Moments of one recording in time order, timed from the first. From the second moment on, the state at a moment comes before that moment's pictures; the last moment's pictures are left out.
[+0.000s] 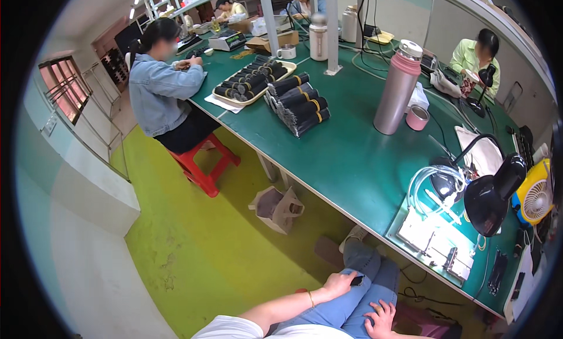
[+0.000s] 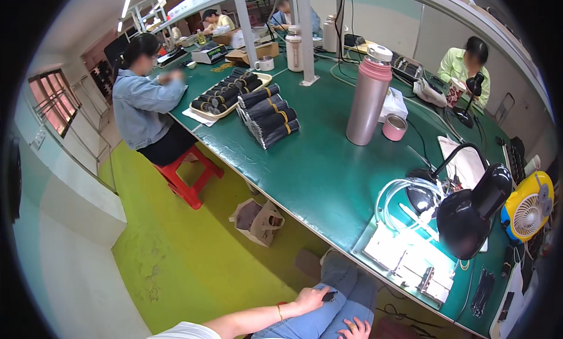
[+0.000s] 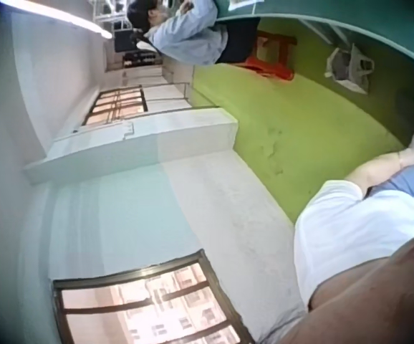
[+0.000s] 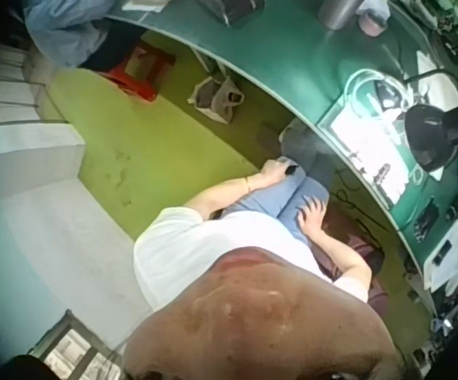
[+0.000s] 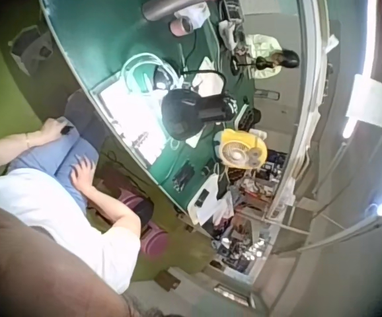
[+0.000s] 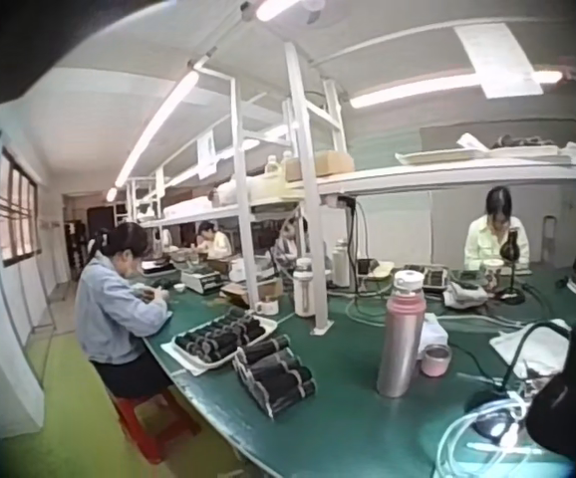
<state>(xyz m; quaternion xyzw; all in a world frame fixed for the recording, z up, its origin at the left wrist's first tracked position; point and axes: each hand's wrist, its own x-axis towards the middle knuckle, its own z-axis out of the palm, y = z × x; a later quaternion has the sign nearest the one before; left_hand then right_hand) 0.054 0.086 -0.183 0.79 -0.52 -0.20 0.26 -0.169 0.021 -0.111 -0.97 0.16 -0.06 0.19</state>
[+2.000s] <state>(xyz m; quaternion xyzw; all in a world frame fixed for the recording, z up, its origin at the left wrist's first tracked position) -0.035 0.033 0.129 -0.13 -0.68 -0.57 0.43 -0.191 0.032 -0.198 -0.90 0.33 -0.16 0.23</state>
